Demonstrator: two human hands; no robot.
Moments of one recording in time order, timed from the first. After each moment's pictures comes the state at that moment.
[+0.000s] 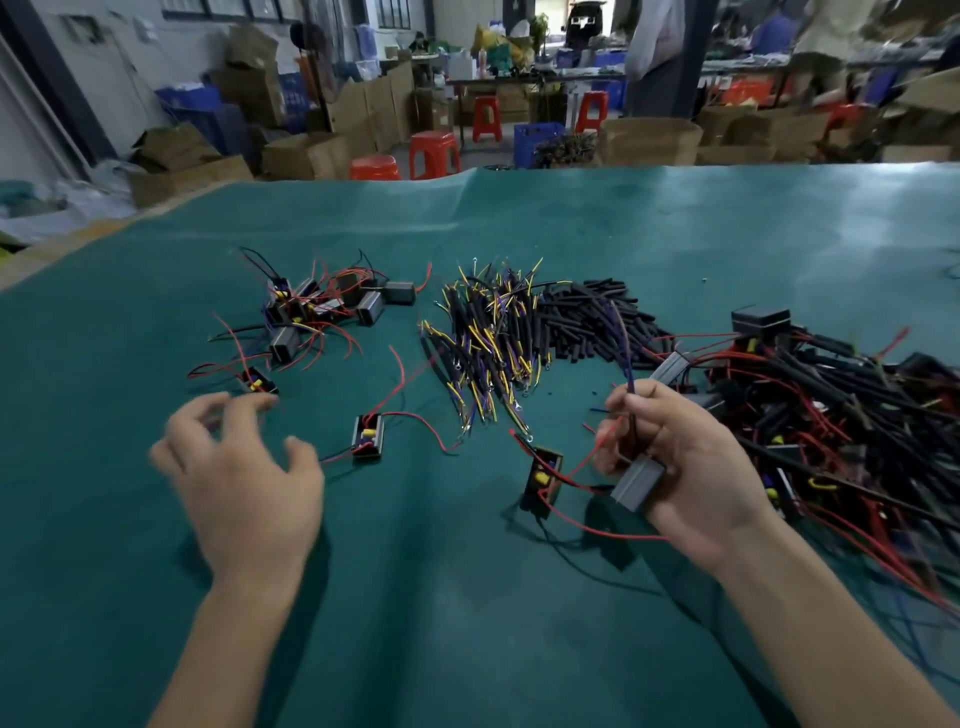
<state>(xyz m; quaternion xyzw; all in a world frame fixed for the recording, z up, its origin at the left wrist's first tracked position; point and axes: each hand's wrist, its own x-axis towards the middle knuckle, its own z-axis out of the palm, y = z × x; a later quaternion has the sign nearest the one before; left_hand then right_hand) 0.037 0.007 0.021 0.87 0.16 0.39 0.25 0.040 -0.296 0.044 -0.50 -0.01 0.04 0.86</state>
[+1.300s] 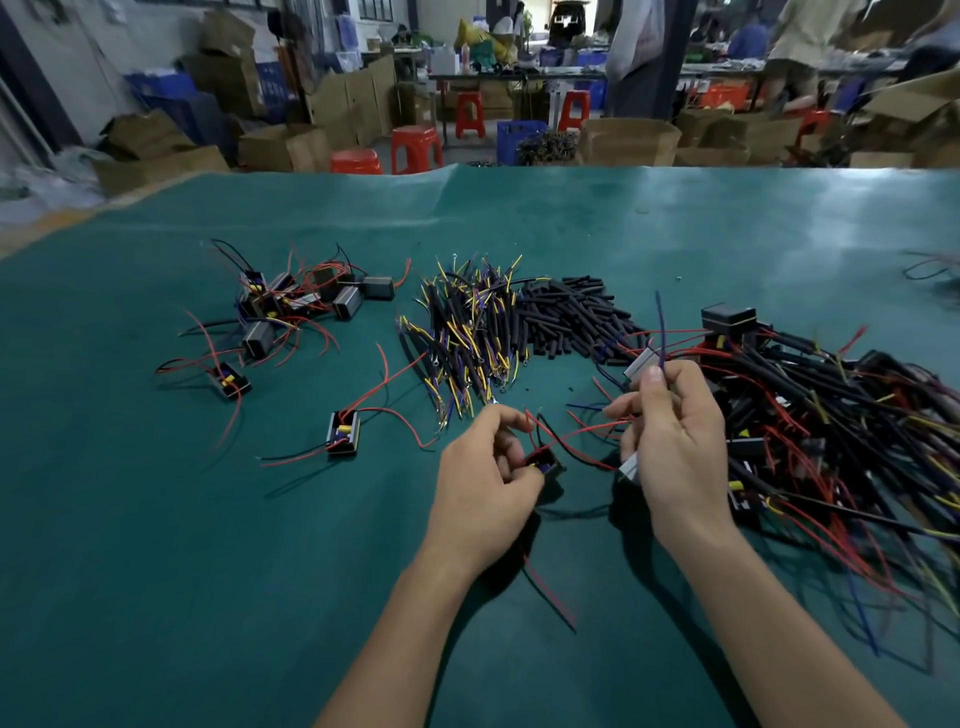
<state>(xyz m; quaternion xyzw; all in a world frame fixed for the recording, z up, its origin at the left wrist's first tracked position) 0.047 -0.140 0.001 0.81 -0.09 0.09 0.57 0.052 -0.303 0.021 -0.71 0.06 -0.26 0.65</state>
